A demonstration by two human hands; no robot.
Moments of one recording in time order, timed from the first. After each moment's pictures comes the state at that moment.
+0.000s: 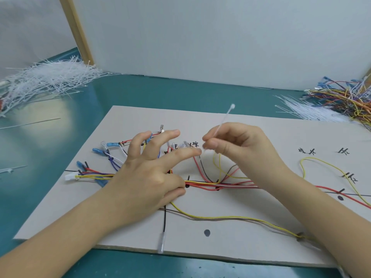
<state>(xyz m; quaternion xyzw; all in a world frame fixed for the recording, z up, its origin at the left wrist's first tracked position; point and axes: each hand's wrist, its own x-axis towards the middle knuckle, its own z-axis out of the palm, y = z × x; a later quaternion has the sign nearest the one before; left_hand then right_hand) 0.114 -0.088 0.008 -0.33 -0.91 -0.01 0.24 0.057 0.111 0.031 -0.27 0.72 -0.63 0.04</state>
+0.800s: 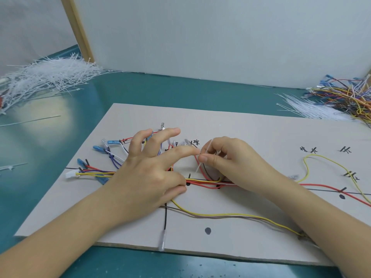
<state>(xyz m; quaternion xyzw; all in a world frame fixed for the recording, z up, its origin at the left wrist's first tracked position) 0.113 -0.089 0.006 -0.33 -0.91 -0.03 0.25 0.055 0.107 0.016 -0.27 0.88 -0.38 0.06</state>
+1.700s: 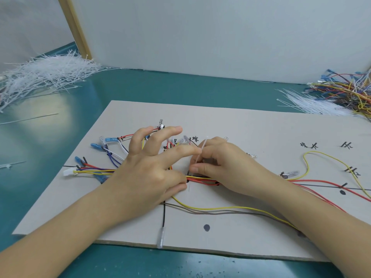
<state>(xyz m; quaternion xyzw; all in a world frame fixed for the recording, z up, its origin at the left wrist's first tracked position) 0.111 -0.087 0.005 -0.35 -0.90 -0.01 0.26 0.060 0.101 0.012 -0.36 0.88 -0.31 0.07</state>
